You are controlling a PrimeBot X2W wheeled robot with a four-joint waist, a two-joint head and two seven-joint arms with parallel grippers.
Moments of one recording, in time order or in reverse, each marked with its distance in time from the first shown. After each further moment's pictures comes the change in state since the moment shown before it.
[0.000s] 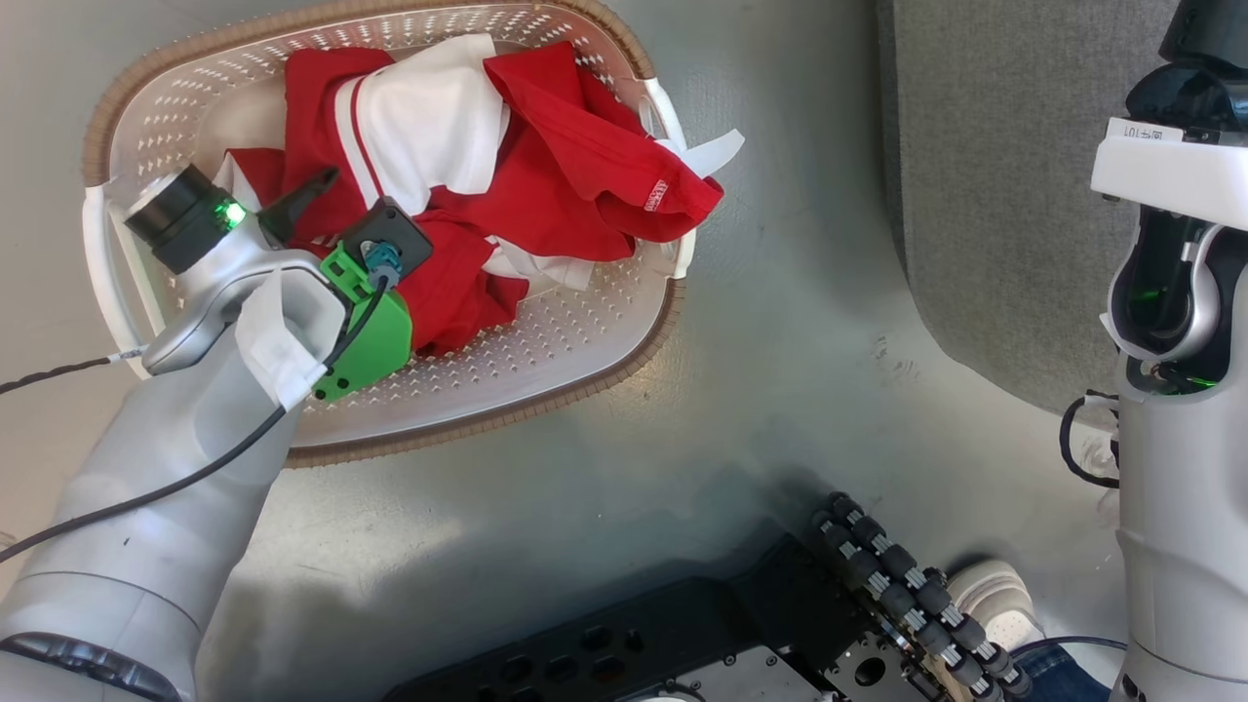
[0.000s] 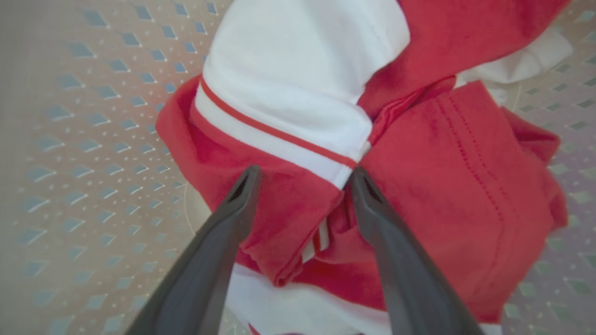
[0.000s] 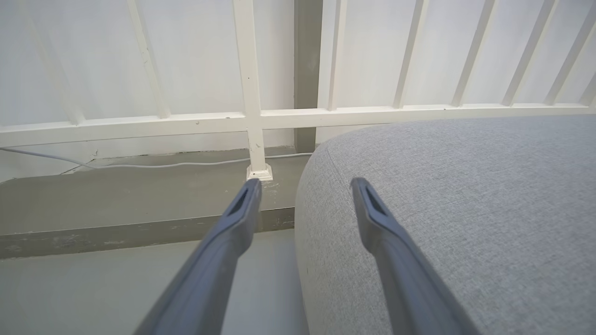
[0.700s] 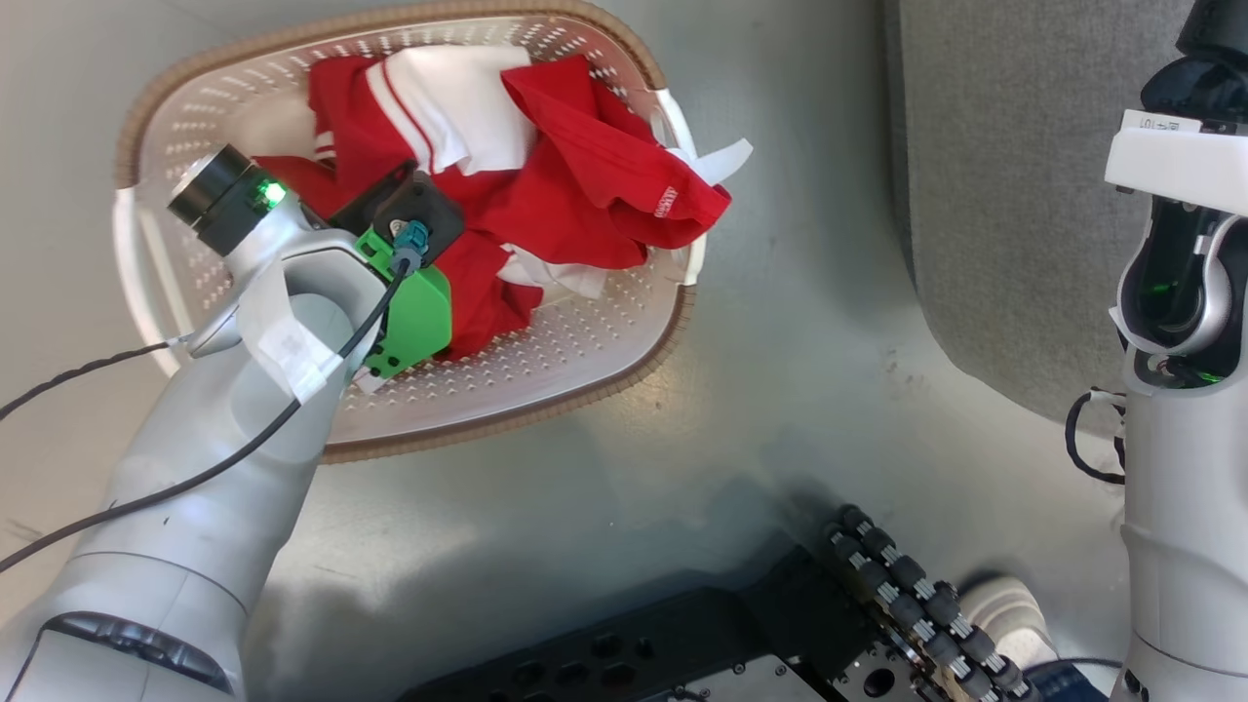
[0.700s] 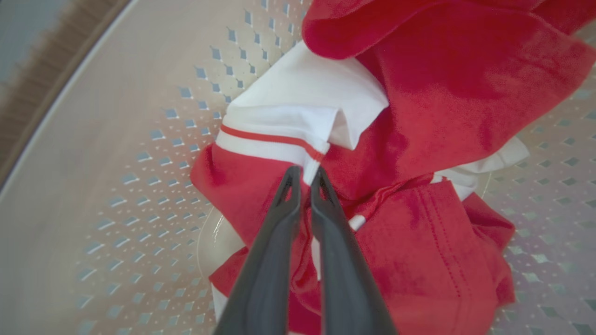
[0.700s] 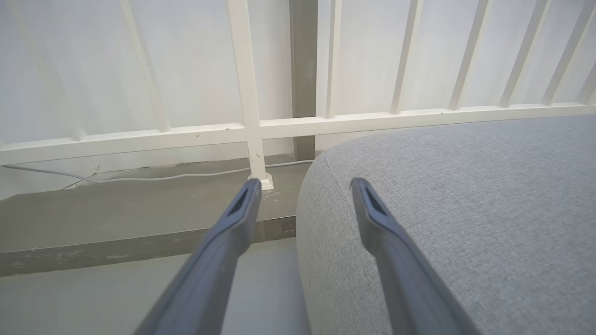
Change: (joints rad) left arm -0.027 -0.076 0.040 0.035 -0.047 0.002 -0.098; right arm -0.006 0.001 -0.019 0.012 0.013 -0.002 0.000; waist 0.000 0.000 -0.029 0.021
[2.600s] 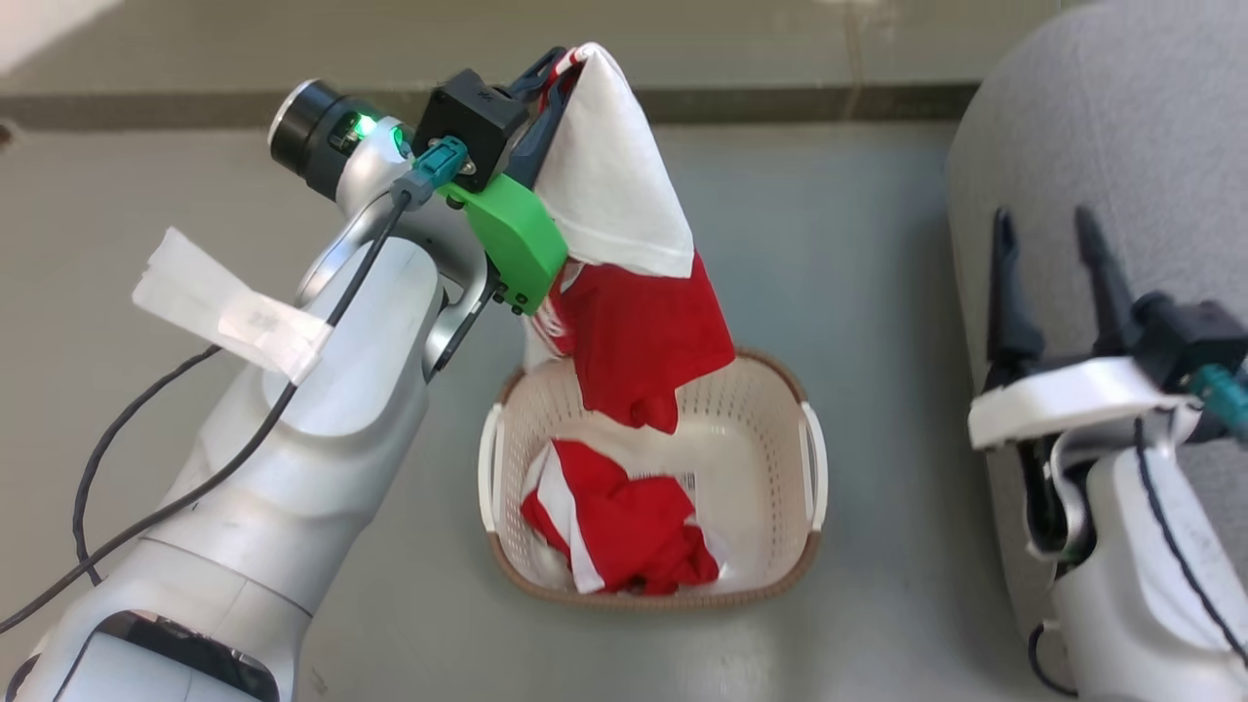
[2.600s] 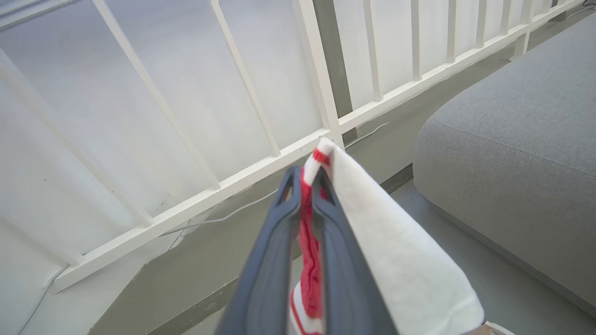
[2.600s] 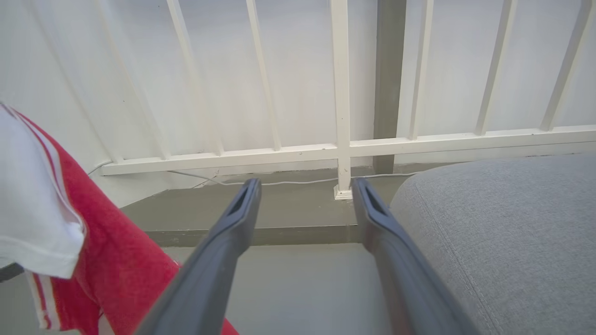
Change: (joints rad) left arm 0.013 -0.054 -0.016 -0.331 -0.420 -0.002 -0.017; right arm 0.277 -0.012 0.024 0.386 -0.087 0.119 0.000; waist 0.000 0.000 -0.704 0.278
